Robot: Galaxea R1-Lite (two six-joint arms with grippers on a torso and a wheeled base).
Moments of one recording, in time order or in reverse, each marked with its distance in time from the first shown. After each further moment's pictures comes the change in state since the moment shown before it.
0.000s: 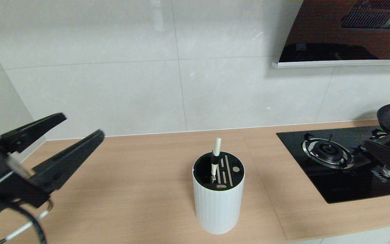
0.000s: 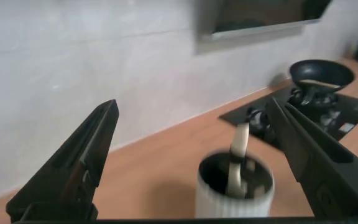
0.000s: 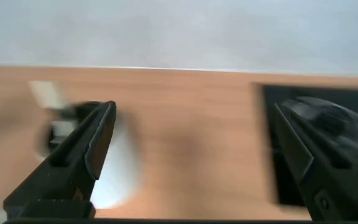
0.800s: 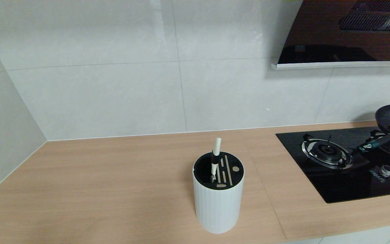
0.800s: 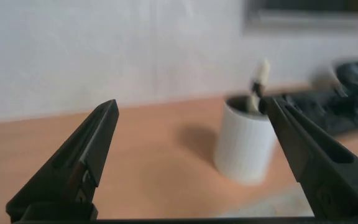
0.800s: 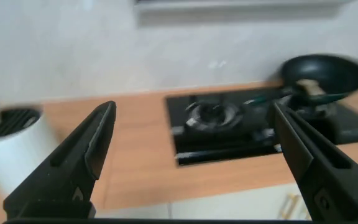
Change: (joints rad) left arm 0.319 -0.885 0.197 0.650 -0.040 -0.057; right arm -0.262 -0.807 -0.026 0.650 -0.022 -0.114
